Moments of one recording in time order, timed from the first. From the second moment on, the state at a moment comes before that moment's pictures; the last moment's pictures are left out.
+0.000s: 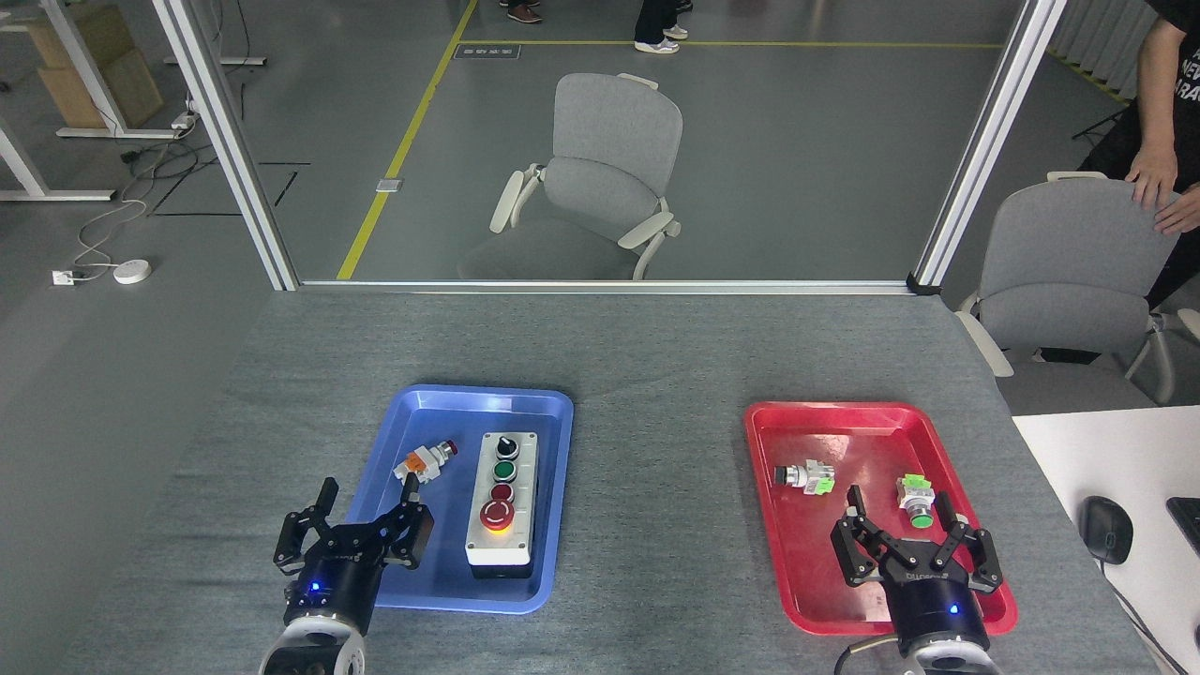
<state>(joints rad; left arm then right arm) -0.15 0.15 -0.15 -1.29 -1.21 0.07 0.21 -0.05 -0.05 -0.11 -1.38 1.42 -0.08 -0.11</state>
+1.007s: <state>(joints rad) 0.24 0.03 -0.16 -1.64 -1.55 0.06 0.23 -0.05 -0.04 -0.12 -1.38 1.42 -0.08 -0.11</state>
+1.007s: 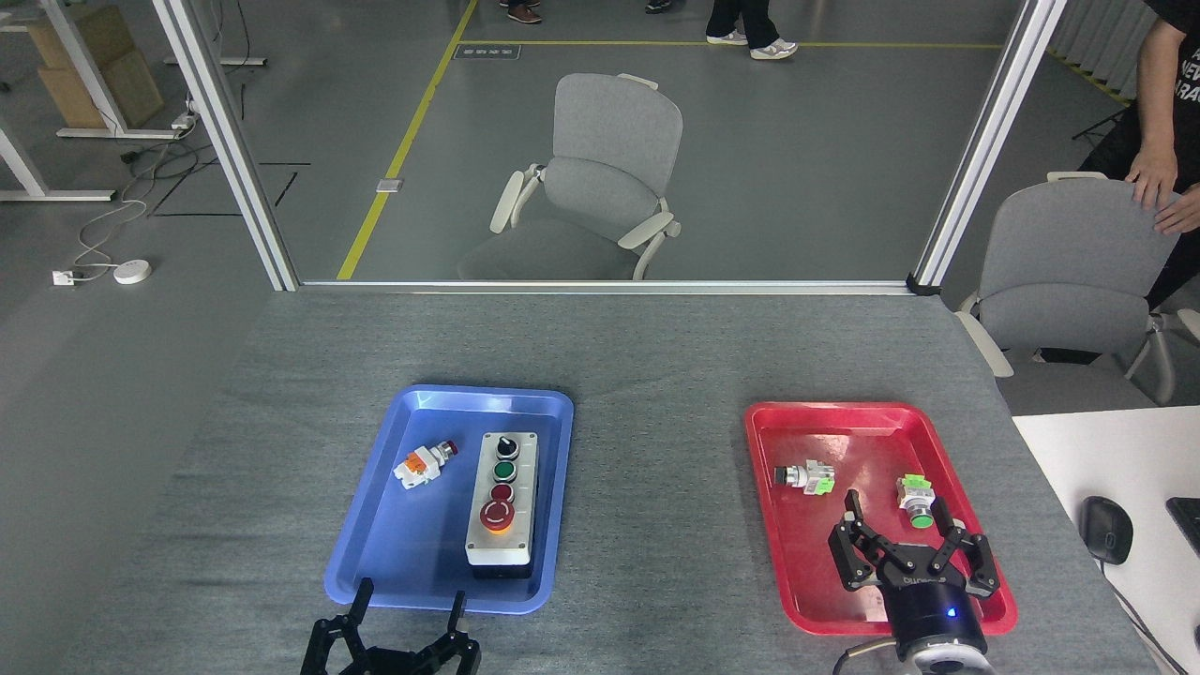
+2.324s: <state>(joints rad) -0.05 -0.12 -0.26 -1.26 -1.58 0.21 0.03 -0.05 -0.04 -0.17 -1.37 1.43 -0.13 -0.11</state>
